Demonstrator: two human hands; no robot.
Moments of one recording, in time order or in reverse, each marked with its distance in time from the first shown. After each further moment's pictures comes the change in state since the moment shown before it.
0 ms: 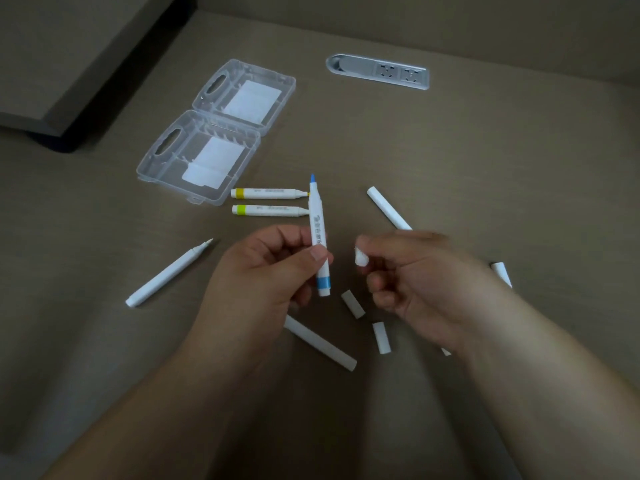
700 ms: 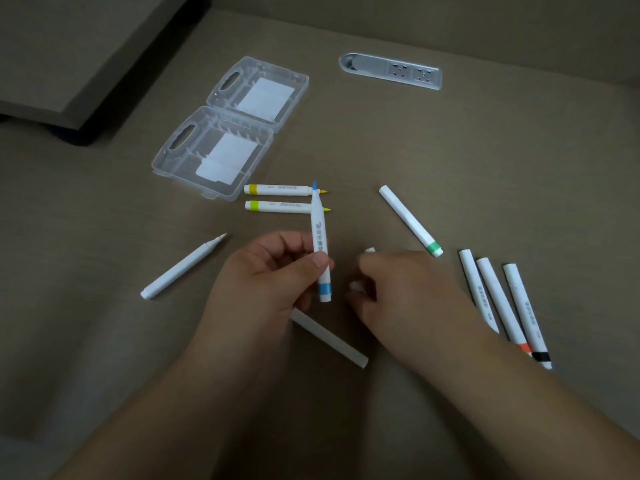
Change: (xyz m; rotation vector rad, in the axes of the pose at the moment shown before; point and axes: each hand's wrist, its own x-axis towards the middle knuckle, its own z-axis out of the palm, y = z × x) left_hand -0.007 -0.002 -0.006 -0.036 0.045 -0.044; right_hand -0.003 0.029 0.007 -1.373 0.112 -0.681
